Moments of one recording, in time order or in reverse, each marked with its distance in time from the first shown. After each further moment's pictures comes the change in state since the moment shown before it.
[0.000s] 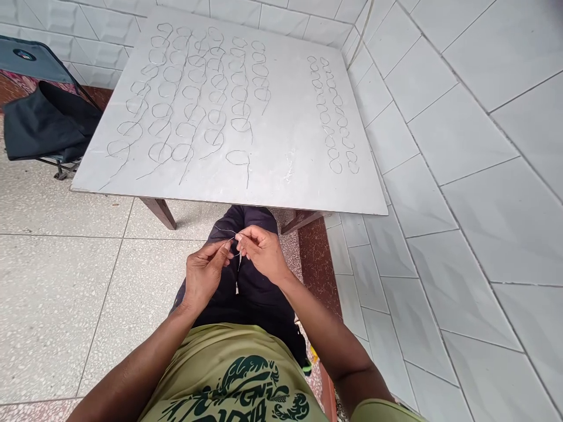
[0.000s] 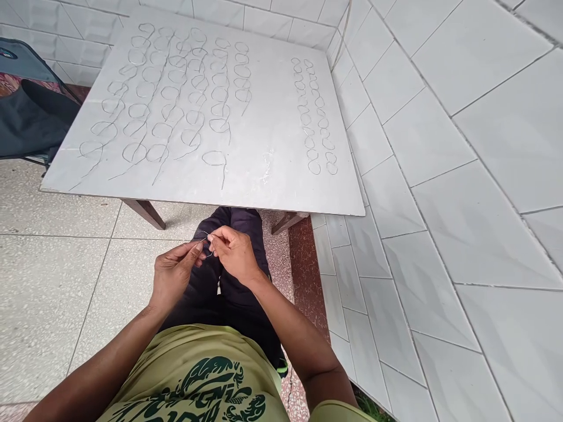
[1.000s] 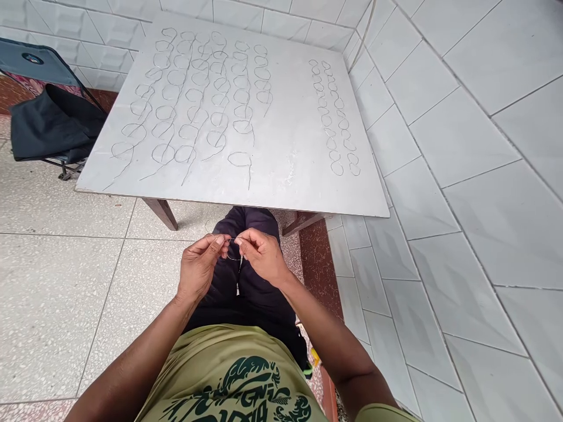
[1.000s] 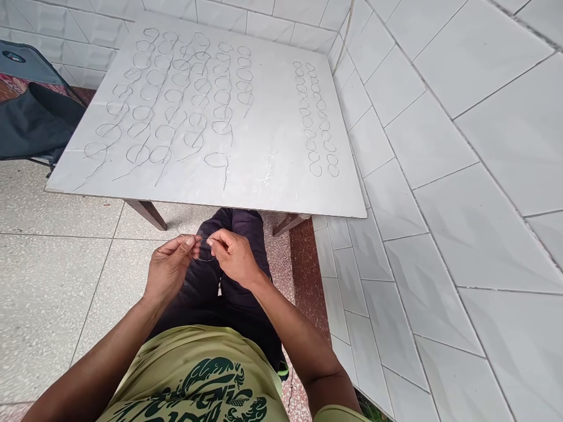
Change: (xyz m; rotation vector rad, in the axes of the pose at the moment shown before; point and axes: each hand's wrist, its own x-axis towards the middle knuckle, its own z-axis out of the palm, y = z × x) left_hand 0.012 0.003 -0.003 -0.512 -0.031 -0.070; right_hand -0.004 -0.012 -0.003 -0.169 -0.055 -0.118
